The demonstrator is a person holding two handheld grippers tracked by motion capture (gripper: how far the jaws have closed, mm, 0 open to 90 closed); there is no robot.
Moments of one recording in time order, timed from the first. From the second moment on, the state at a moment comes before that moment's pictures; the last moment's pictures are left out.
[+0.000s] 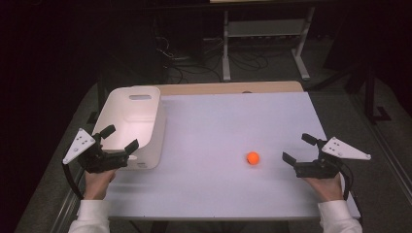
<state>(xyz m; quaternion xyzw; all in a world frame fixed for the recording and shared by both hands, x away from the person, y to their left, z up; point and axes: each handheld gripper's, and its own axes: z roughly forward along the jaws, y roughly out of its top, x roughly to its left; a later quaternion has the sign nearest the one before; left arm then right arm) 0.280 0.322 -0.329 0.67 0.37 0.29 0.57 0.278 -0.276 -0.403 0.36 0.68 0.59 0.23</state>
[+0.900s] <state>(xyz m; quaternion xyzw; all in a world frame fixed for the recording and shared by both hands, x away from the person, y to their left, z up) 0.288 0.310 -0.318 0.70 0.35 0.27 0.55 0.281 -0.269 -0.404 0.36 0.70 0.58 0.23</state>
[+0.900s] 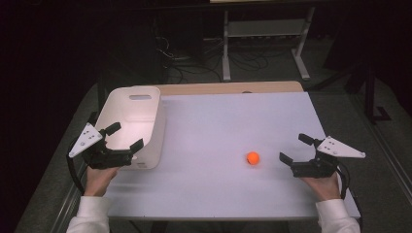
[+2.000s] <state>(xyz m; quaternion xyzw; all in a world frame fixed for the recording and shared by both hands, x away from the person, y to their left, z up) 0.303 0.287 -0.281 0.76 0.29 0.26 0.52 0.283 -0.266 -0.406 0.35 0.71 0.57 0.23</state>
